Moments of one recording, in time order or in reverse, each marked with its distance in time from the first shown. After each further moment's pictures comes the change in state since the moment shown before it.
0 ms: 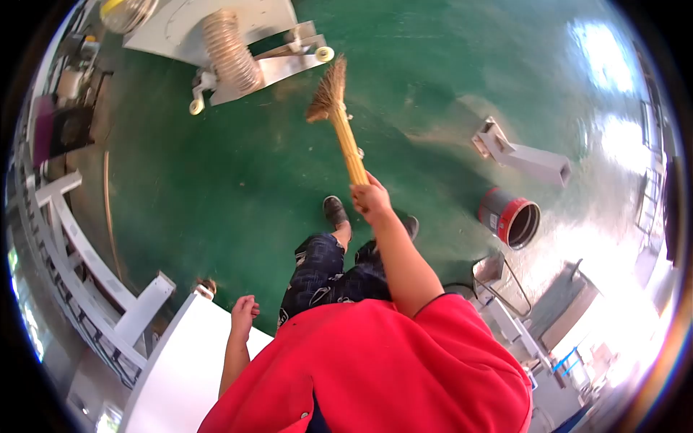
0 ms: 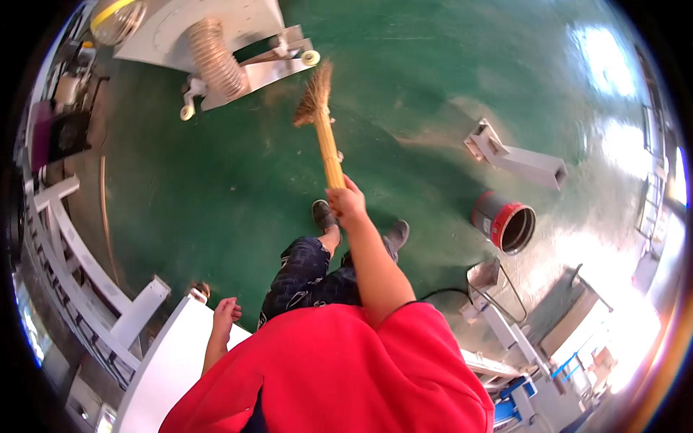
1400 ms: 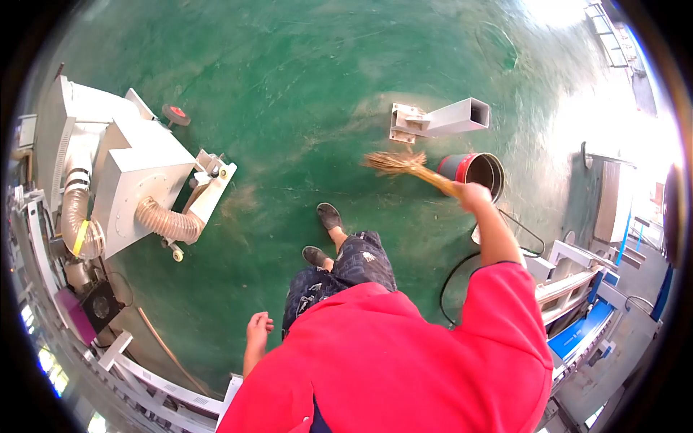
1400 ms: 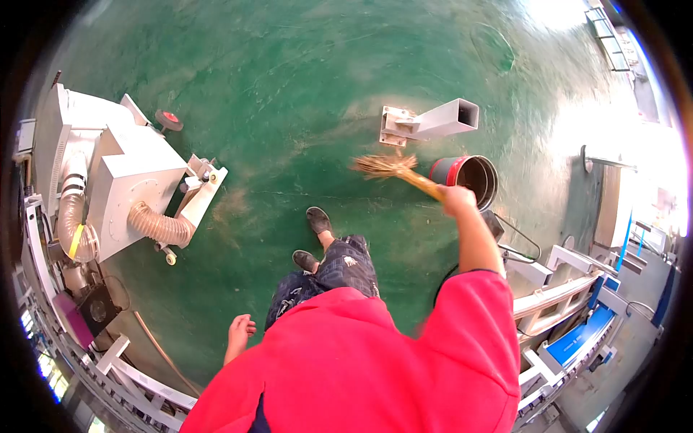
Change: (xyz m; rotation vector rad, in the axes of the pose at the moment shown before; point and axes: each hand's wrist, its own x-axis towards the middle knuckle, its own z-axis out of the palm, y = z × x) left_hand -0.041 0.265 0.213 0.414 -0.192 0.215; right_hand -0.131 -0.311 -0.489 -1.728 0.528 0.051
